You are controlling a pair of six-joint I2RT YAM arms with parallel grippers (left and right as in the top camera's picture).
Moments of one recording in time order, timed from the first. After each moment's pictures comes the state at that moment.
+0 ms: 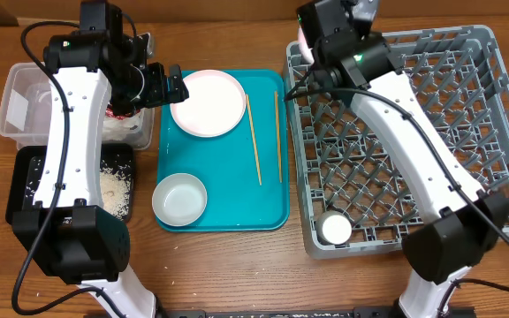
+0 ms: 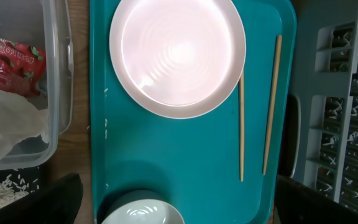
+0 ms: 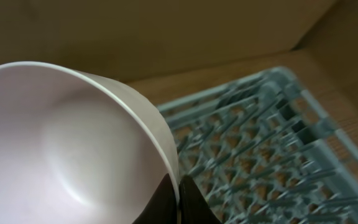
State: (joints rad) left arm 0.04 1.89 1.91 -1.29 0.30 -0.12; right arm 0.45 1.94 1.98 -0.95 0.79 0.49
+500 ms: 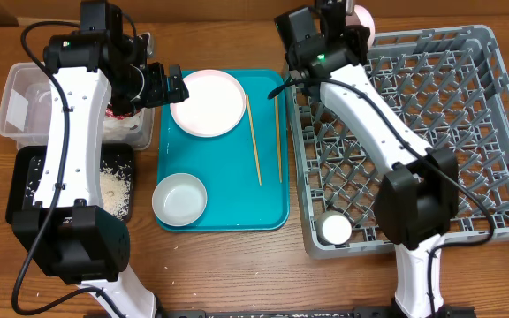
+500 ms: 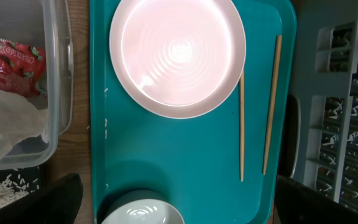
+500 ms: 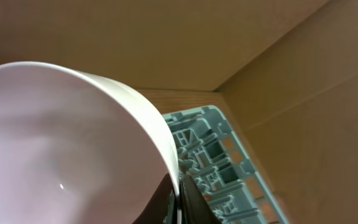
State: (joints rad) left arm 0.04 1.89 1.91 -1.29 0.30 -0.12; right arm 0.45 2.18 1.98 -0.73 1.17 0.17
